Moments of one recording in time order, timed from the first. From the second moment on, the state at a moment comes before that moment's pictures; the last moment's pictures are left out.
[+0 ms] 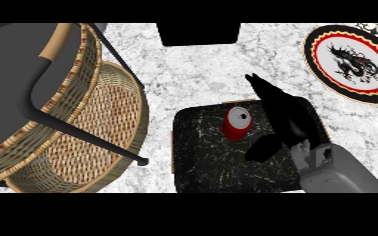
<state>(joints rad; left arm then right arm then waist) 0.03 0.60 0.01 -1.54 0.35 0.13 0.07 -0.42 -0.47 0.54 -1.73 0.39 0.10 0.83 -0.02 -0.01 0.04</state>
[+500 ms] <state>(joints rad) 0.03 0.59 0.01 -1.54 0.35 0.13 0.07 -0.43 -0.41 0.61 -1.65 0.42 0.11 0.84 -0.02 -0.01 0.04</state>
